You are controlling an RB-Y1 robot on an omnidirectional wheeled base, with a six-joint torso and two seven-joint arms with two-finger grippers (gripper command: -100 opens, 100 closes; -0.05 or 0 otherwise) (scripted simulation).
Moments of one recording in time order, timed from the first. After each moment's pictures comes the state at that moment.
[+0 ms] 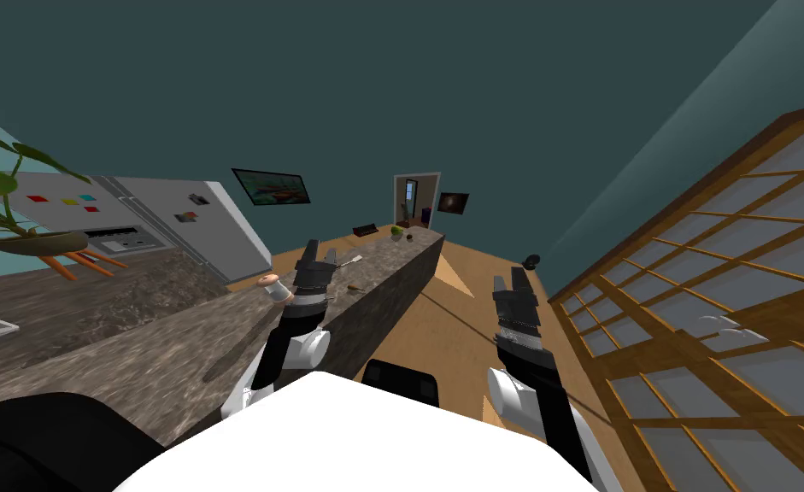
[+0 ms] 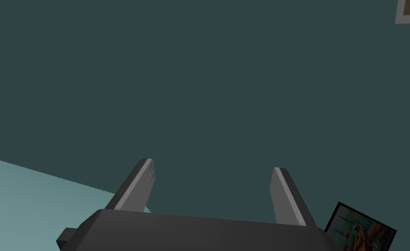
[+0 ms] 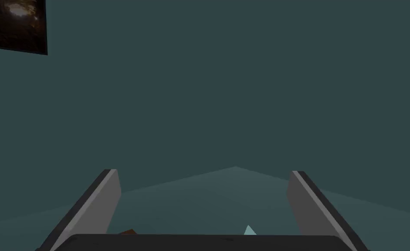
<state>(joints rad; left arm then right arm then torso) 0.52 0.04 0.06 -2.33 0.08 -0.49 -0.04 0.47 -0.02 -0.01 -2.26 0.09 -0.40 0.11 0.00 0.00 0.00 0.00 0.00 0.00</state>
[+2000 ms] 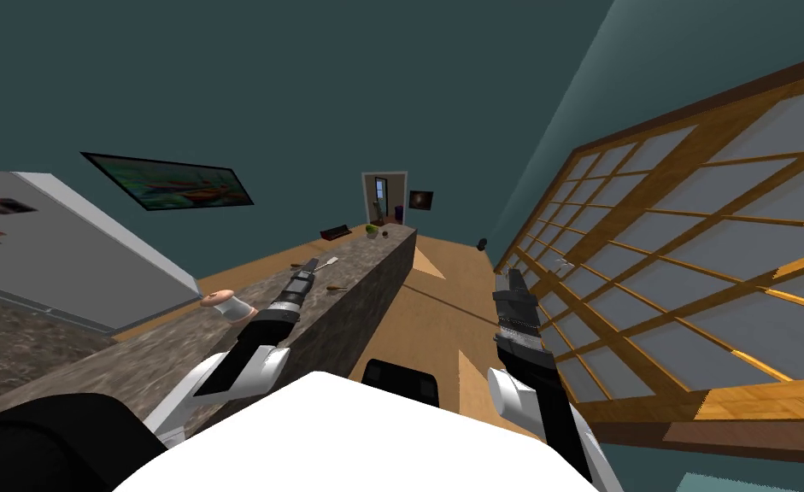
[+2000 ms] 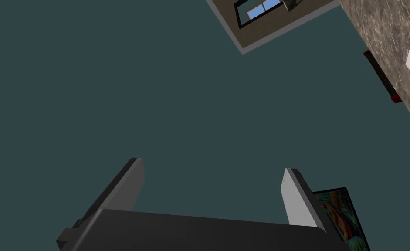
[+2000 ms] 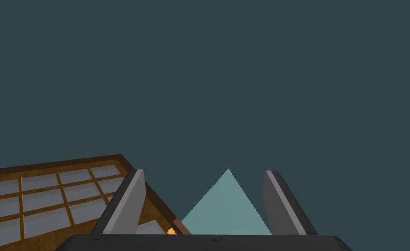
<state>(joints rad) 0.68 0.15 0.28 -2.38 -0.05 0.01 -0.13 0.47 -0.02 -0.01 -2.26 0.09 -0.40 0.11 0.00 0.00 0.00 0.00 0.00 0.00</state>
